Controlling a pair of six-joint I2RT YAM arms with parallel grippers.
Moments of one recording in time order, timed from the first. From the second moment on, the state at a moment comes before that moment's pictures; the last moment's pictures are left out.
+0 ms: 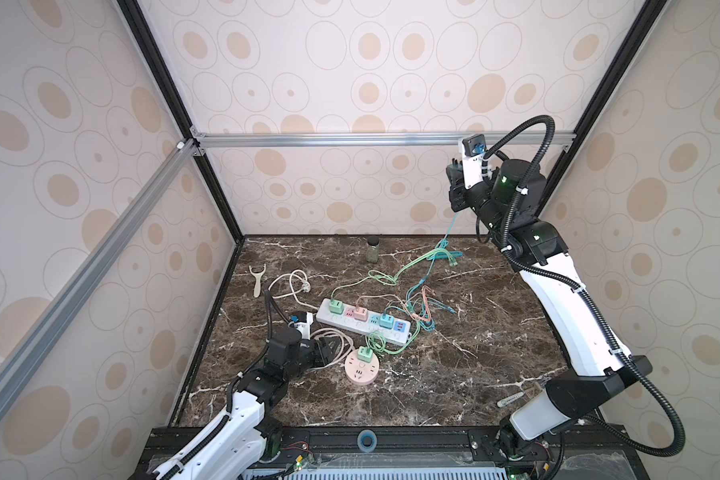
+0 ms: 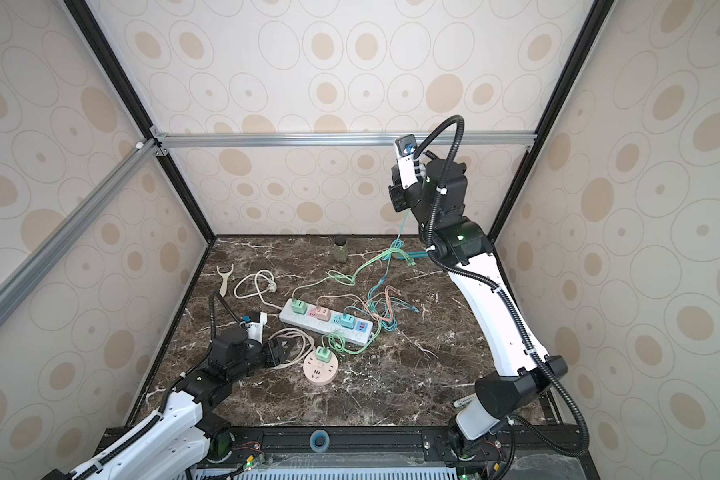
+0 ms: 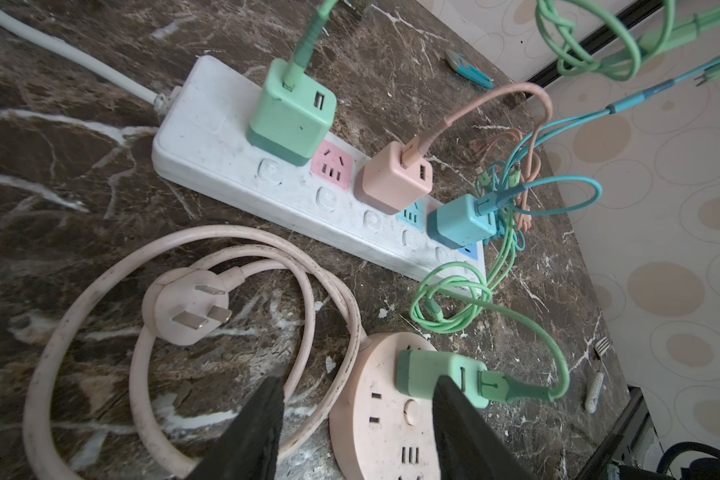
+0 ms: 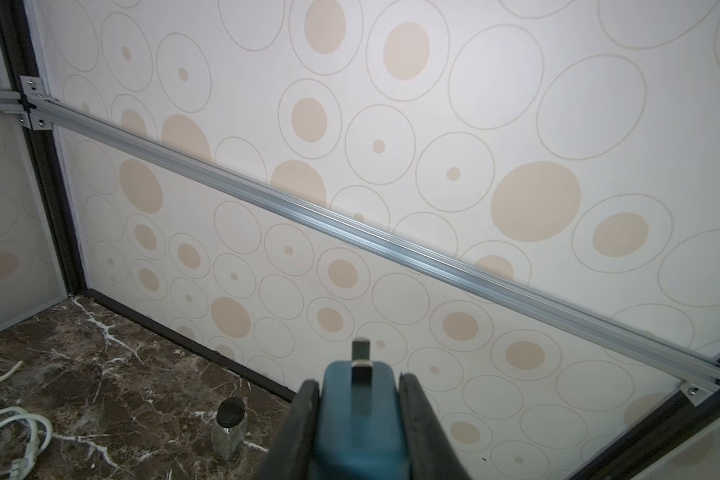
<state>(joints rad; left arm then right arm) -0.41 0.74 0.30 -0.13 0.22 -0.62 0.42 1.58 1.97 -0.38 0.16 -0.28</state>
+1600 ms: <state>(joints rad) -0.58 1.72 1.31 -0.24 0.48 -0.01 0.37 1.50 1.80 -0.34 0.07 -0.15</state>
